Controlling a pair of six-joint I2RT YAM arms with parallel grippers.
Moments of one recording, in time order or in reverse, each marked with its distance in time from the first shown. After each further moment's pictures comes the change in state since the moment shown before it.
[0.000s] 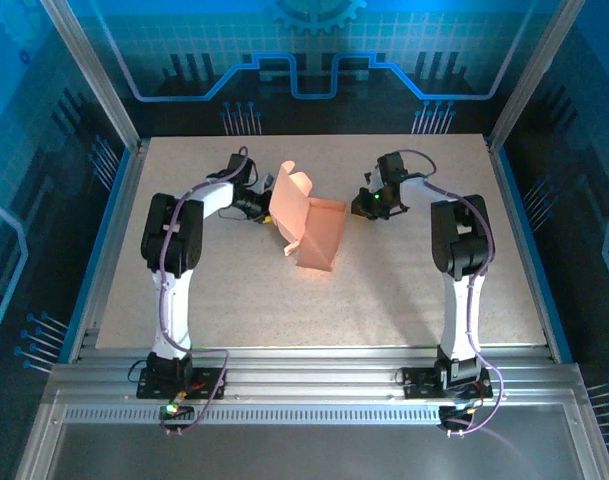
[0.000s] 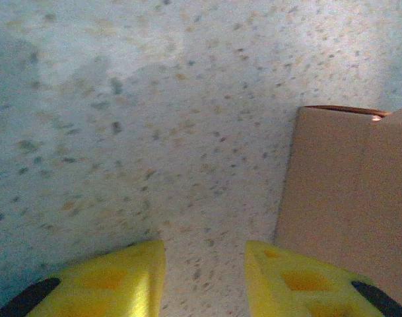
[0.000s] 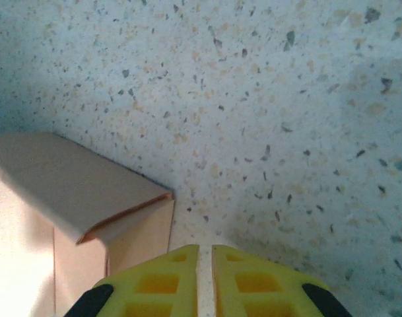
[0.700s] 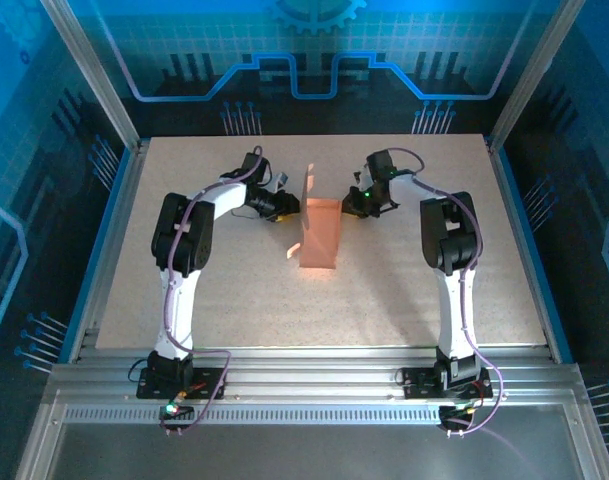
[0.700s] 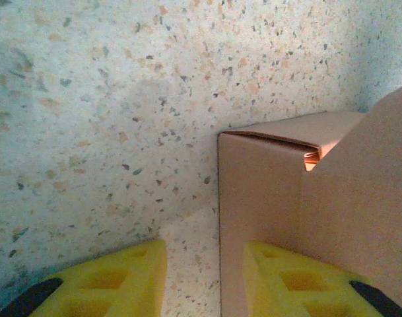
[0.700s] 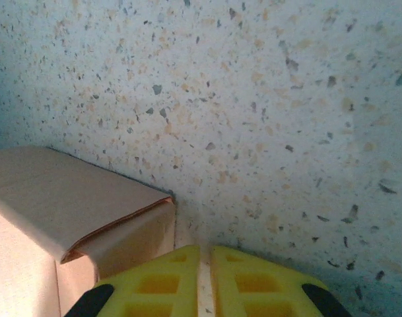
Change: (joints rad) left arm -0.064 0.045 0.062 0.023 -0.001 -0.028; right arm 0.039 0.090 0.117 -0.039 -0.023 0.001
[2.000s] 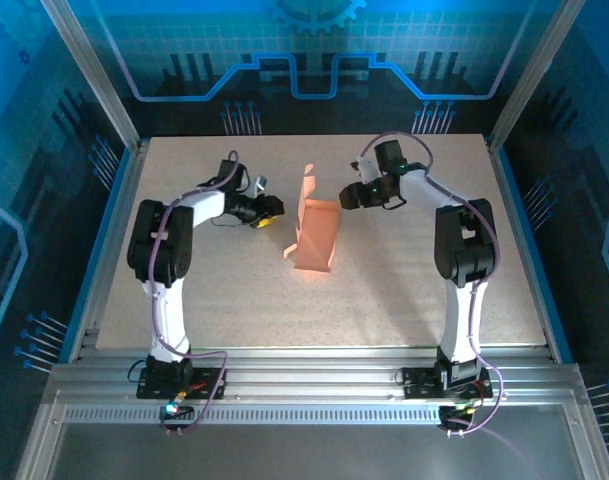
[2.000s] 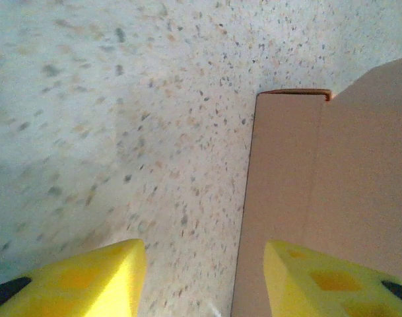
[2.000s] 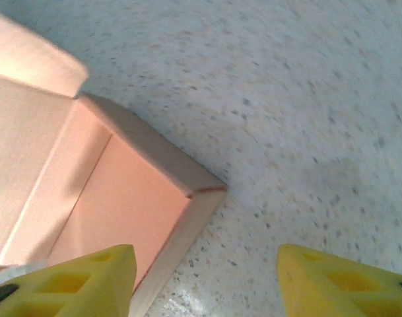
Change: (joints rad) left arm 0.096 -0.211 -0.289 0.134 0.021 -0.039; right arm 0.001 -0.174 -0.056 -0.031 0.024 -0.443
